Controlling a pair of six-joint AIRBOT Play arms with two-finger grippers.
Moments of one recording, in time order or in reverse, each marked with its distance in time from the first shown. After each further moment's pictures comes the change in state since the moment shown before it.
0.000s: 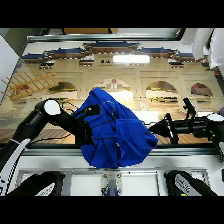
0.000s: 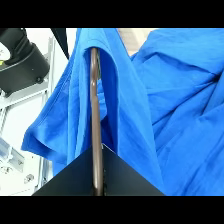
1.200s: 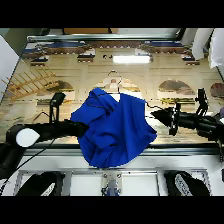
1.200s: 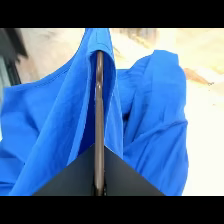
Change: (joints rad) left arm -0.066 0.404 -0.204 0.221 0.432 -1.028; right arm -0.001 0.238 0.006 0.153 -0.263 0.133
